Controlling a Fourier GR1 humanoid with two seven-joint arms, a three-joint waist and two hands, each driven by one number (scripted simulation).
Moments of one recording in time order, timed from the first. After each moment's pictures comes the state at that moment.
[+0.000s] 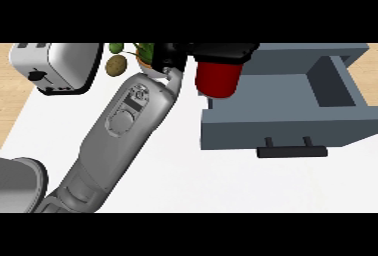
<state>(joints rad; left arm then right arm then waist) -1.05 0.00 -0.19 -1.13 0.04 0.45 0.29 0.28 -0.02 -0.29 -2.19 -0.12 0.21 0.10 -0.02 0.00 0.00</state>
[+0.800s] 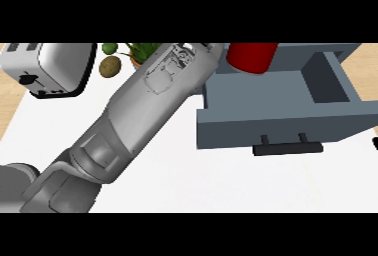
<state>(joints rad) -1.41 0.00 -0.29 -0.69 0.25 0.57 0.21 0.26 -0.02 -0.27 -2.18 -0.11 0.22 0.10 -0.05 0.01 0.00</state>
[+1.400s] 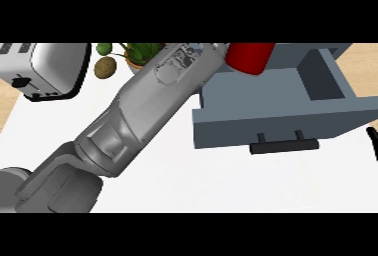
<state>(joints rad) -1.48 0.00 -0.39 -0.50 0.39 0.58 0.11 0.19 -0.03 -0.26 -2.15 -0.08 0.20 0.12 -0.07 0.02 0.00</state>
